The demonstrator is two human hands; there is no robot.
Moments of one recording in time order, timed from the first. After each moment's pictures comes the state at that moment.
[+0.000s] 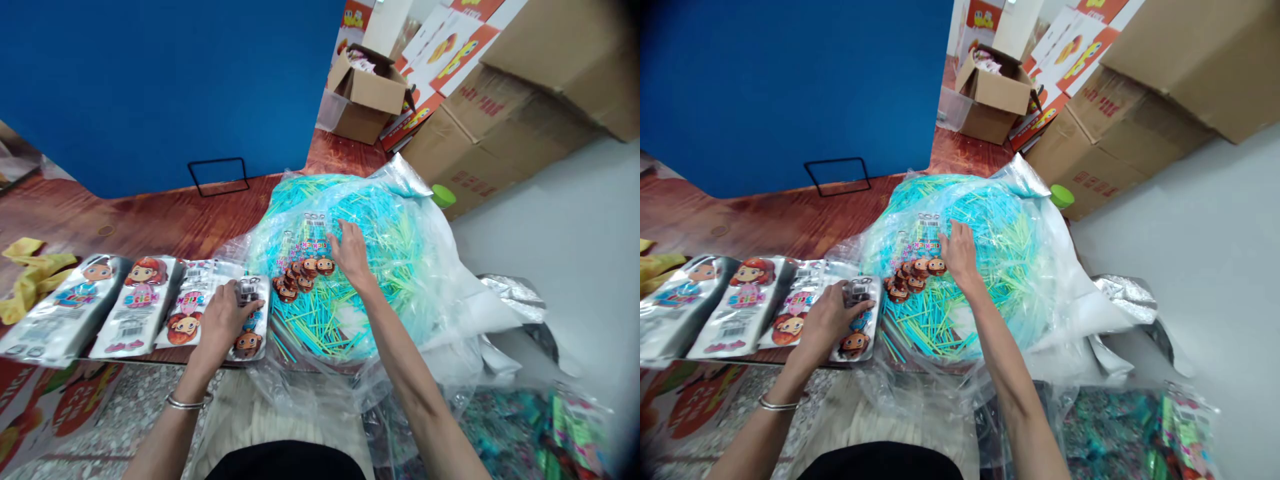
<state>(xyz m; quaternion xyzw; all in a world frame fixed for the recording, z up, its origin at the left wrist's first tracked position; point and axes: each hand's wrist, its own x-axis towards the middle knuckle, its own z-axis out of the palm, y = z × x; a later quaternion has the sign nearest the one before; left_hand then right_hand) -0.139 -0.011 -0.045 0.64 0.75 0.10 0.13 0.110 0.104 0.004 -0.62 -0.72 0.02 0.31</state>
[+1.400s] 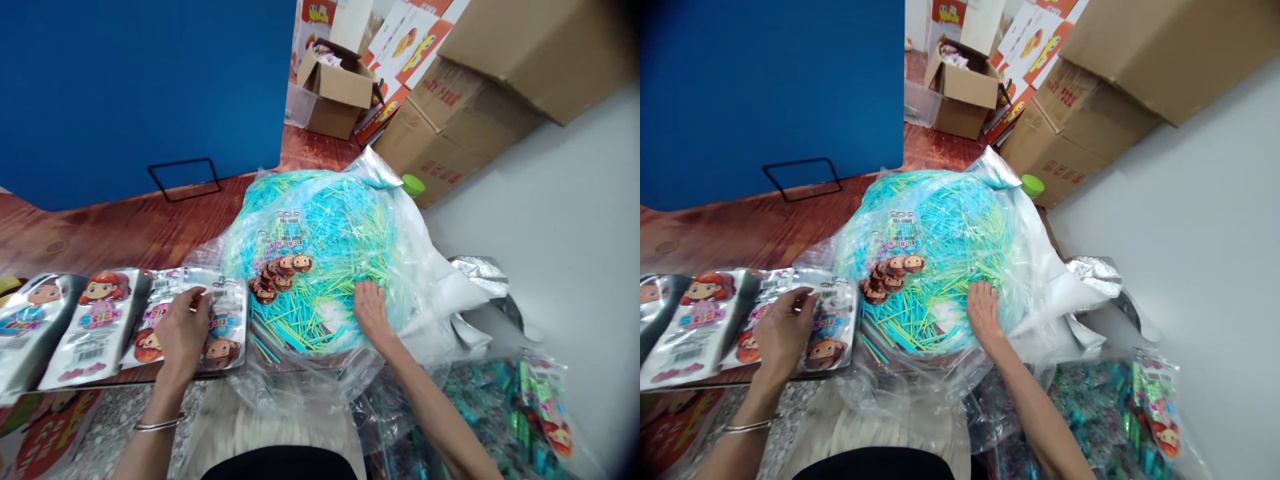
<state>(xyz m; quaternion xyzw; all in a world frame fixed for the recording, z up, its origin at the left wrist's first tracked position) -0.145 -0.011 -0.043 0.59 0.77 0.24 0.07 0.206 -0.021 -0.057 -0.69 -0.71 -0.12 -0.05</state>
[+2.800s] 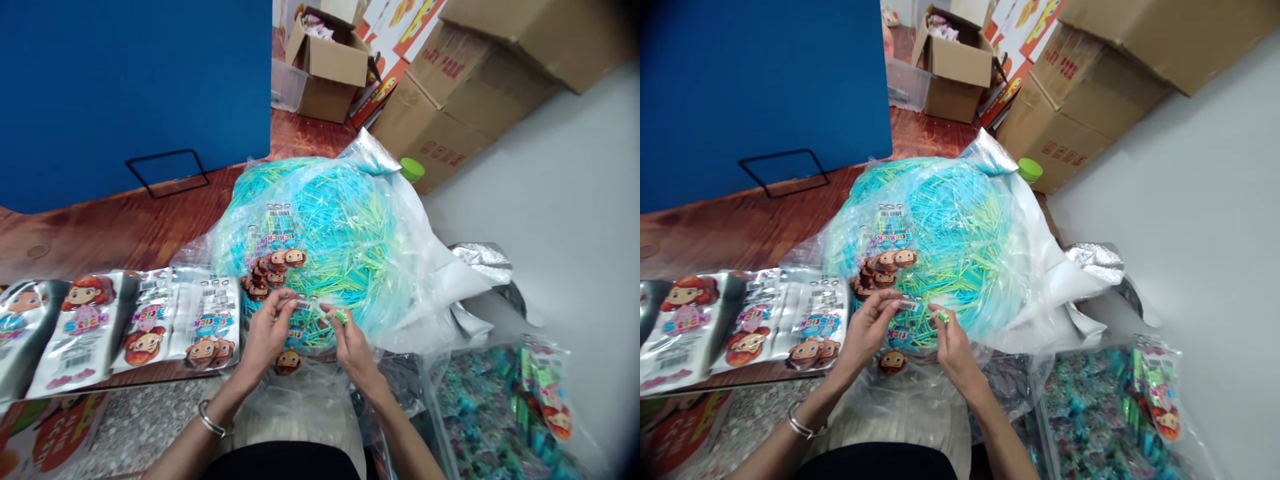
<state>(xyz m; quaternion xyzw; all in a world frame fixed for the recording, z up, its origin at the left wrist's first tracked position) -0.021 -0.031 -0.021 0.54 0.53 0.38 0.53 0.146 -0.087 -0.032 -0.61 -0.58 0.37 0.38</state>
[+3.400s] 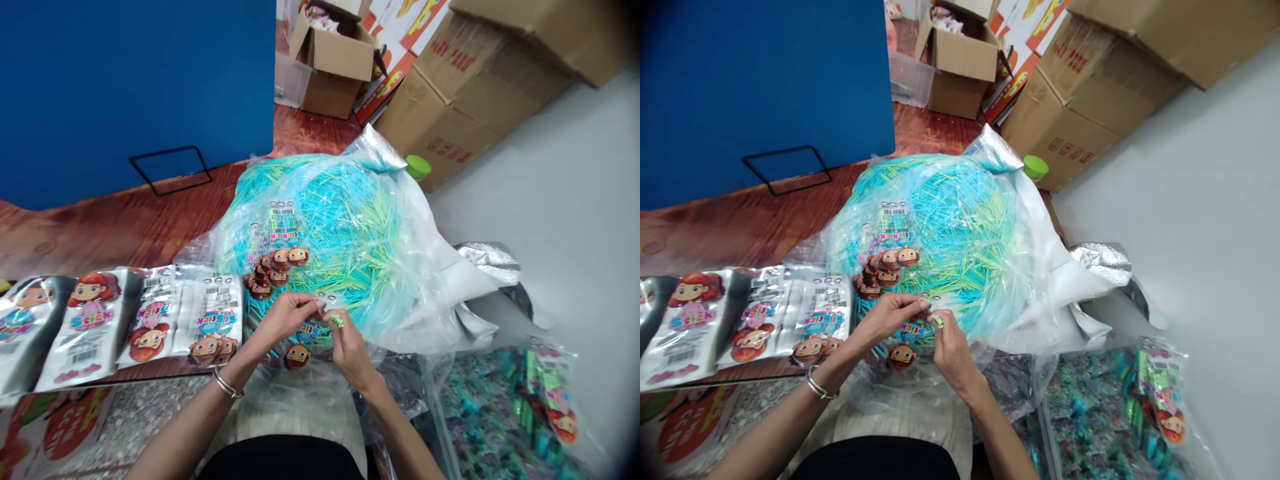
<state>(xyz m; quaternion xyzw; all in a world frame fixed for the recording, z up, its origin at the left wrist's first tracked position) -0.006 -0.003 -0.021 0.59 0.42 0.23 0.65 0.141 -0.086 -0.036 -0.57 -0.68 0.26 0.38</state>
